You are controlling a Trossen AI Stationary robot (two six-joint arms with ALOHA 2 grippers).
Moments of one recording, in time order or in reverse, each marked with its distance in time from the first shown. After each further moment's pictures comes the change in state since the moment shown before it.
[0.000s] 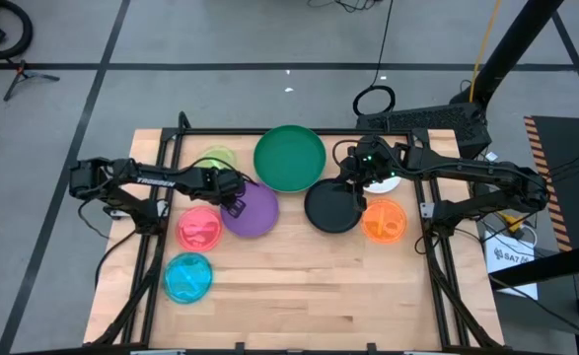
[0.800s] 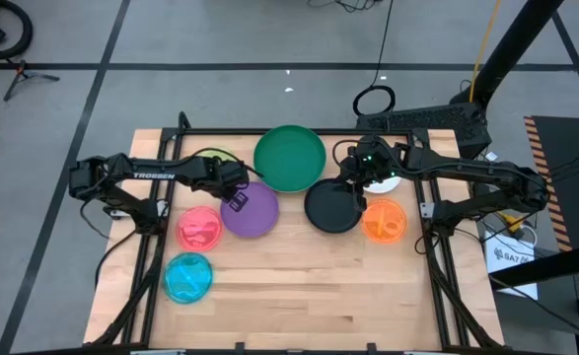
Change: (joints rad) left arm 0.031 -0.006 0.162 -0.181 0.024 0.052; right arm 0.000 0.000 0.000 0.000 0.000 0.000
